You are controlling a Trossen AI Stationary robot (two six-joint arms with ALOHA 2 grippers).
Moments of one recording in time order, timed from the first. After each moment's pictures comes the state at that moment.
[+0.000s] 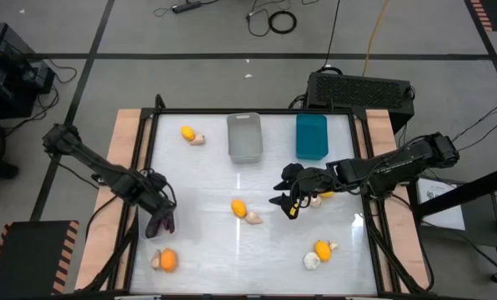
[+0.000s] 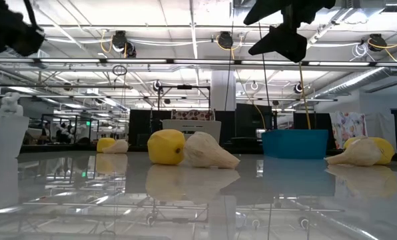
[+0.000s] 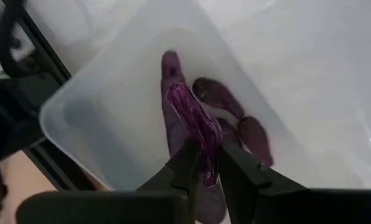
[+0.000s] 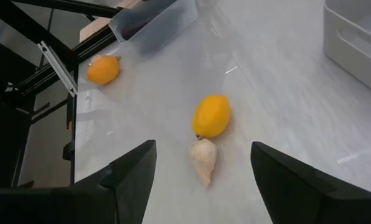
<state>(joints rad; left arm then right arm) -0.55 1.03 0.78 -1.26 0.00 -1.64 0.21 1.32 0.95 -0.26 0.13 0.69</state>
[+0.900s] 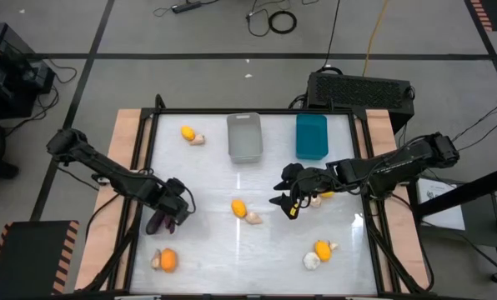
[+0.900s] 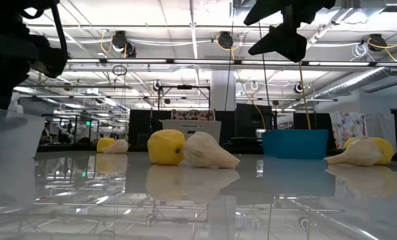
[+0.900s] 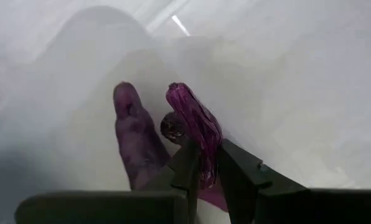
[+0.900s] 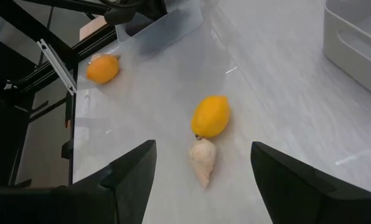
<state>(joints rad) -0.45 1.21 0.71 -0.99 -0.04 -1.32 0.21 1.32 0.95 -0.26 0.13 0.68</state>
